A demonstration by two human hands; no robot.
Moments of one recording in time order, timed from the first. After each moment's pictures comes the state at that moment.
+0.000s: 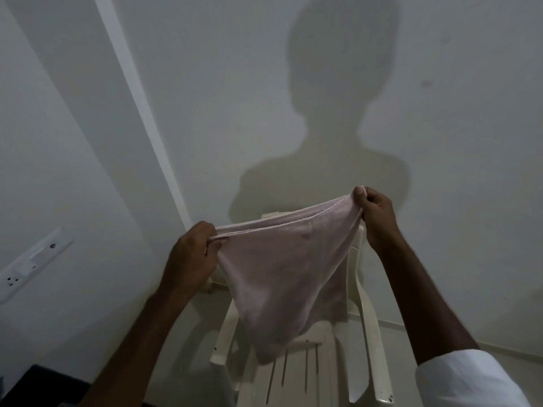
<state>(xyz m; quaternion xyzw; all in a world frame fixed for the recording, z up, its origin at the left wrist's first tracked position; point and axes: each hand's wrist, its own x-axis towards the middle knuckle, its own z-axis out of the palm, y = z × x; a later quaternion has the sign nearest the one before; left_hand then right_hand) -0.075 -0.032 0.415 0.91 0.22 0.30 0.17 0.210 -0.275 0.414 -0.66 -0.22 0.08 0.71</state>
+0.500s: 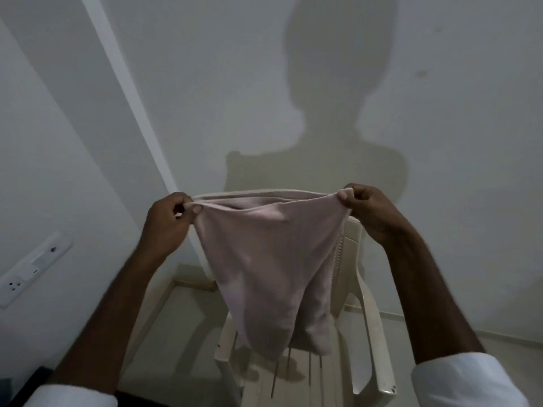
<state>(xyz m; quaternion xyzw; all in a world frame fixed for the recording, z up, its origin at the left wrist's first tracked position) -0.069 0.015 0.457 0.87 0.21 0.31 0.31 0.200 -0.289 0.432 -0.61 -0.32 0.22 0.69</state>
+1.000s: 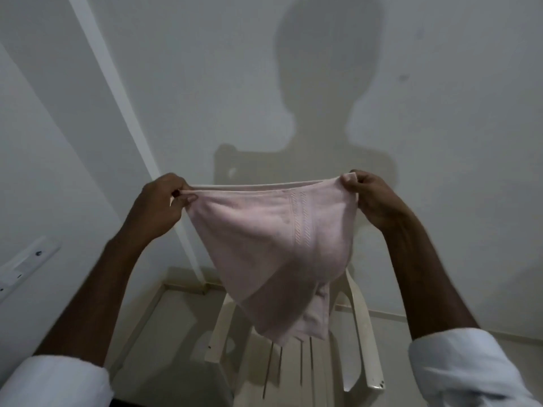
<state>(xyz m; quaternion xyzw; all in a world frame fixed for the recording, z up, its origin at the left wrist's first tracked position) -0.056 0.014 0.494 0.93 0.16 0.30 0.17 0.209 -0.310 0.465 -0.59 -0.30 0.27 0.70</state>
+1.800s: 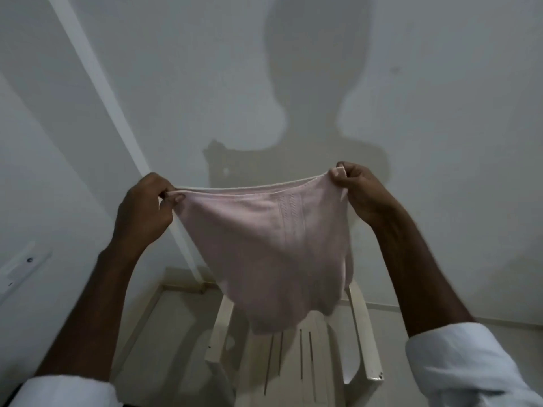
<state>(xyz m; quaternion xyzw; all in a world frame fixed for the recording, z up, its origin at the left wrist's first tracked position) -0.057 0.019 0.483 0.92 0.16 0.33 0.13 0.200 -0.302 0.470 -0.57 -0.31 0.25 0.72</state>
